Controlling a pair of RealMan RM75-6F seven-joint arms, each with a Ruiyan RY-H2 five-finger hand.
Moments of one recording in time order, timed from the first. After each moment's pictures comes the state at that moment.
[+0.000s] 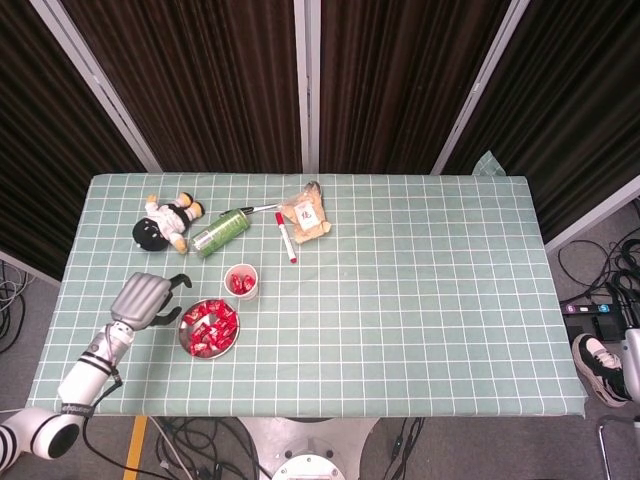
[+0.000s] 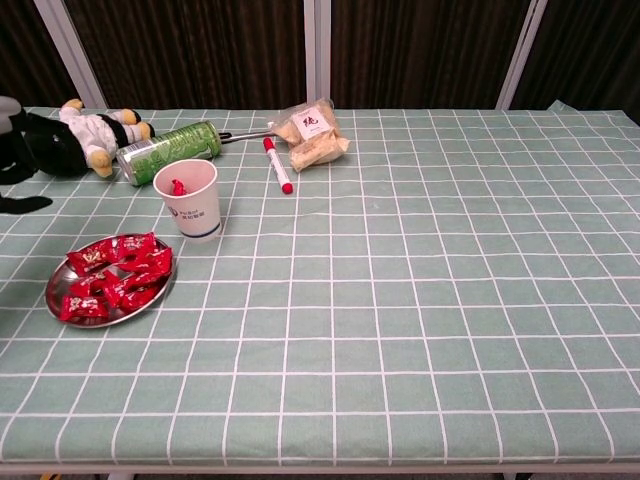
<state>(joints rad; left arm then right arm) -0.55 -1.32 -0.01 -1.46 1.35 1.05 0.04 0.03 -1.01 0.11 -1.64 -1.41 1.49 -0.01</state>
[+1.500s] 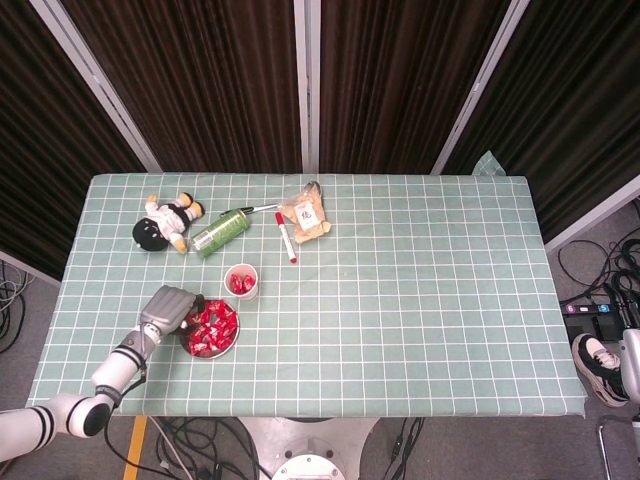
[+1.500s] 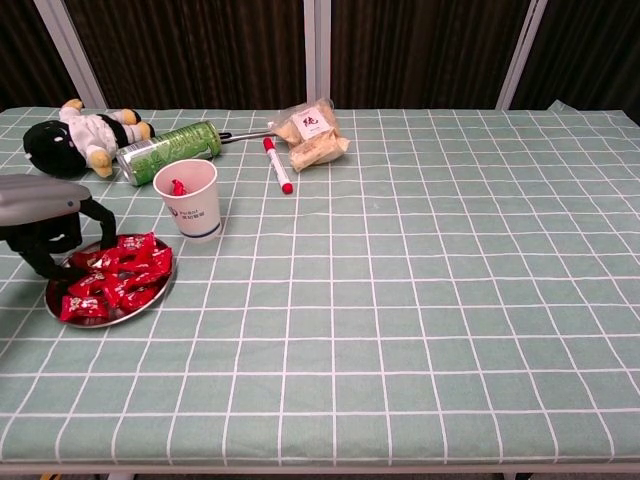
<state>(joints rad) -0.64 -1.45 -0.02 -1.35 1.15 0.78 0.22 0.03 -1.01 0.11 -1.65 -1.40 1.49 -0.03</state>
